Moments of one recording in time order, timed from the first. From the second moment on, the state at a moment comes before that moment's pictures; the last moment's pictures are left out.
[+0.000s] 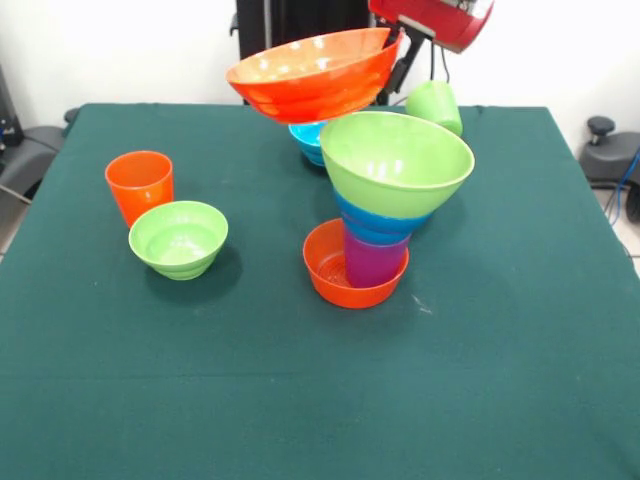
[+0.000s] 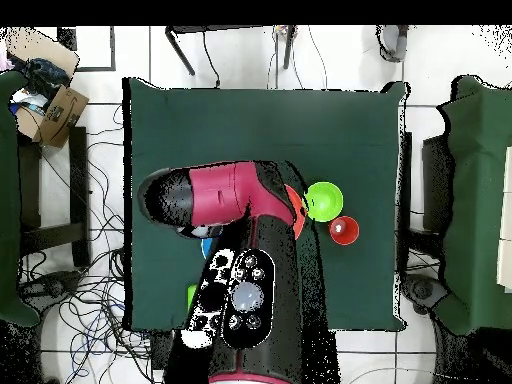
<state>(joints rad) 0.02 -0.72 -0.11 1.49 -0.26 0.94 2.21</state>
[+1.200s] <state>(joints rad) 0.04 -0.55 -0.19 1.22 -0.14 1.10 2.23</state>
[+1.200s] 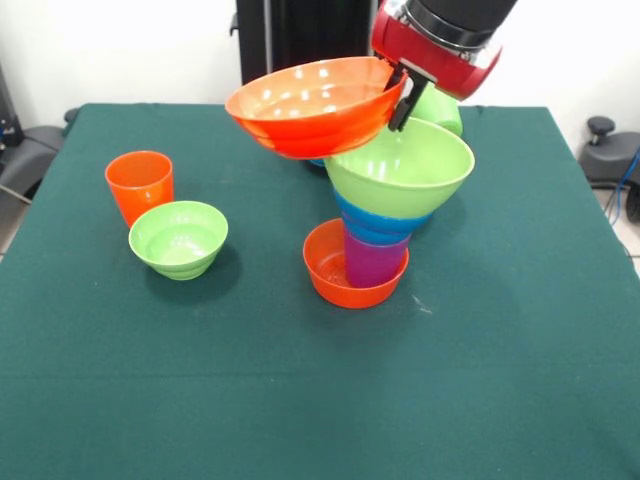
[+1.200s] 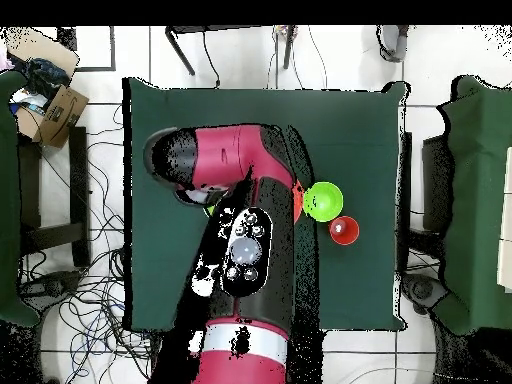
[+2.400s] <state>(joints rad) 0.09 -0.39 -0.25 0.97 0.00 1.26 2.25</state>
